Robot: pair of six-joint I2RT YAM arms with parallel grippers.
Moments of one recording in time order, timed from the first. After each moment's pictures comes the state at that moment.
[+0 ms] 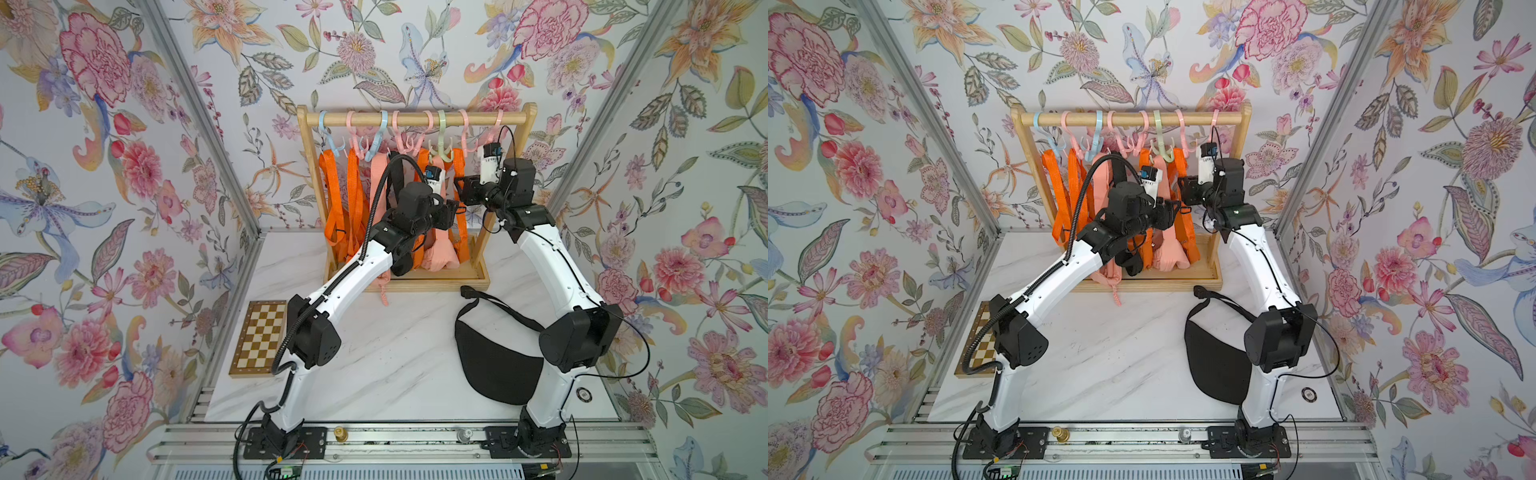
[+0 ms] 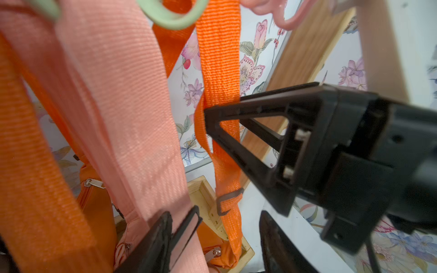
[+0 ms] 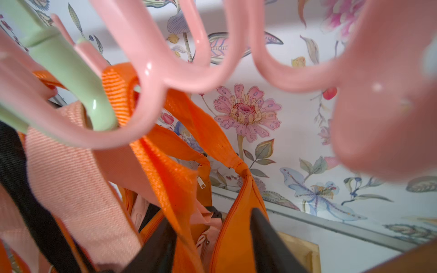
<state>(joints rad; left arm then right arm) -0.70 2.19 2.33 -0.33 -0.01 -0.27 0.24 1.91 2.07 -0.36 -0.20 0.12</state>
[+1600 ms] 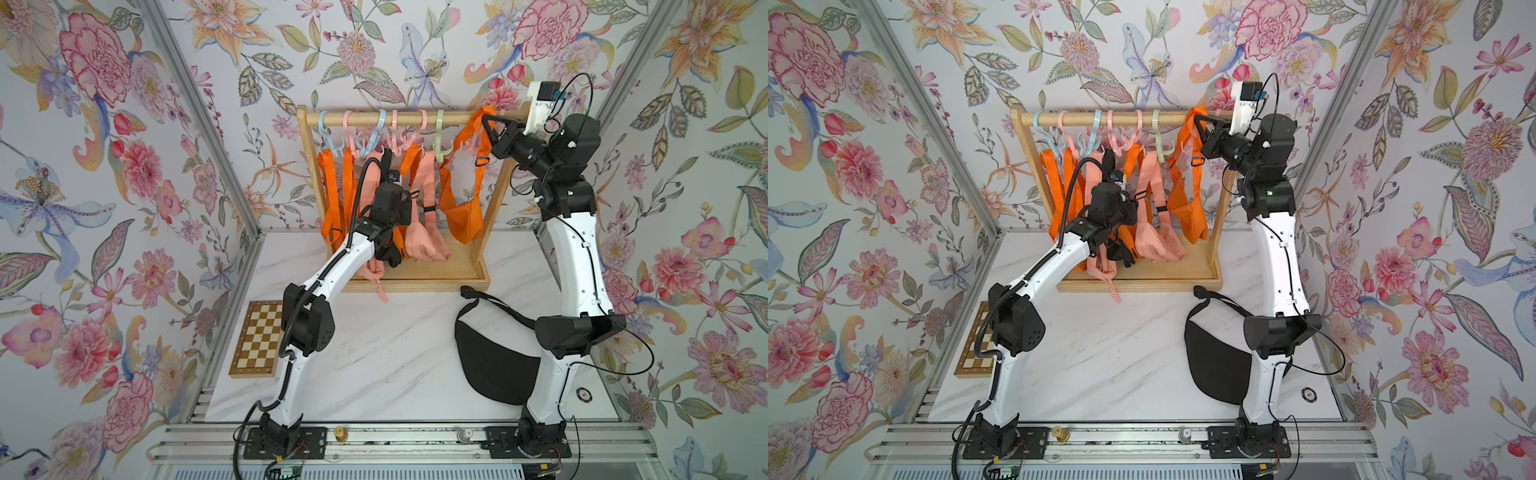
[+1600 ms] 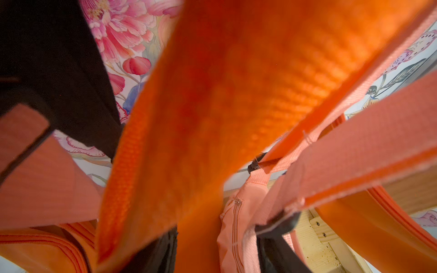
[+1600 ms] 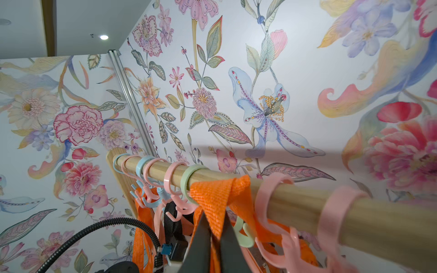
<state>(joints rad) -0.54 2.23 2.25 -0.37 -0.19 -0.22 0.15 2.01 2.58 -0.29 -0.57 0.43</state>
